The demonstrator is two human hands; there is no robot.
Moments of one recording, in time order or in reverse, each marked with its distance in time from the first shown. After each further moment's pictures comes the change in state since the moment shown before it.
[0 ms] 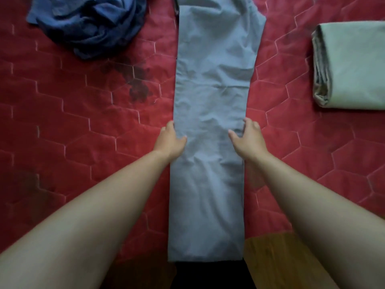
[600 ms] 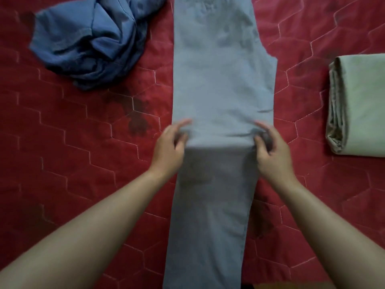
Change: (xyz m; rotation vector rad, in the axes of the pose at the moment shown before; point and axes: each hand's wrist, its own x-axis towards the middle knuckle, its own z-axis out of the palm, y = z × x) left_hand 0.046 0.068 -0.039 -0.234 0.219 0.297; right_hand 0.063 -0.021 -0.063 0.344 0.110 -0.227
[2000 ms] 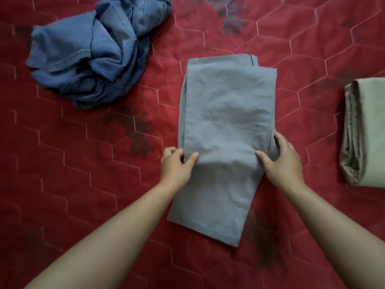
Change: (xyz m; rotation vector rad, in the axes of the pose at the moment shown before) left_hand 0.043 -0.030 0.020 0.199 -0.136 -0.423; right_hand 0.065 0.029 0.006 -0.319 -0.057 0.236
